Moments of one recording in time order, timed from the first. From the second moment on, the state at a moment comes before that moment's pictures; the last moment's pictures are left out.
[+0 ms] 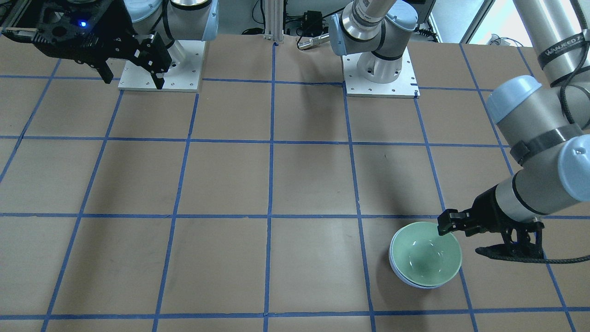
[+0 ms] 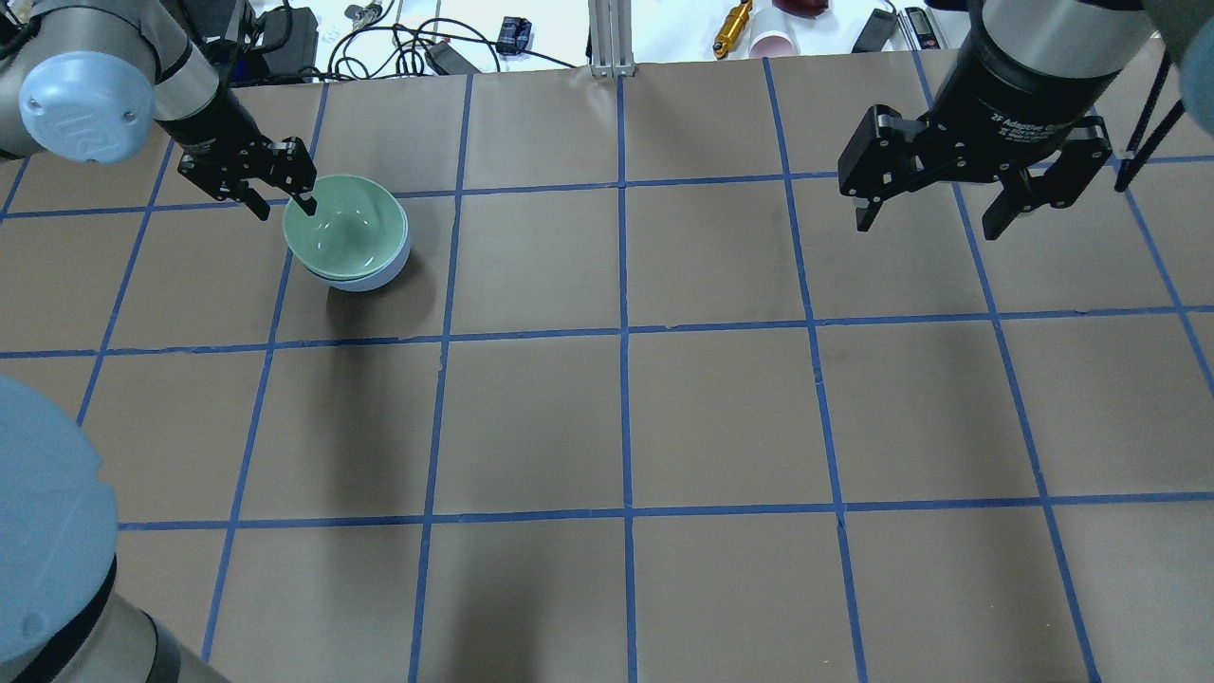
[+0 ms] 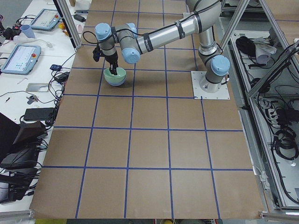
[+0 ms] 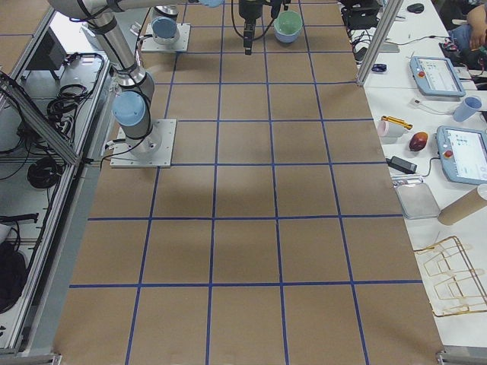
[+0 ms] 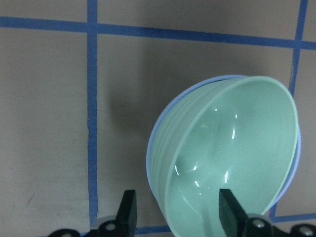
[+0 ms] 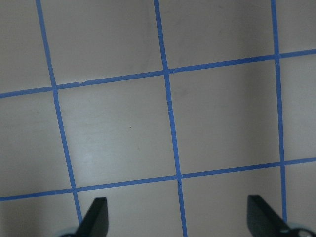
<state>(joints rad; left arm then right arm) -1.33 -1.98 -1.43 -1.36 1.53 0.27 1.58 -1.67 1.55 -1.46 -1.56 0.13</state>
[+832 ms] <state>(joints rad) -1.58 -1.77 -1.43 -1.50 1.57 0.04 1.58 -1.67 1.55 -1.46 -1.56 0.13</state>
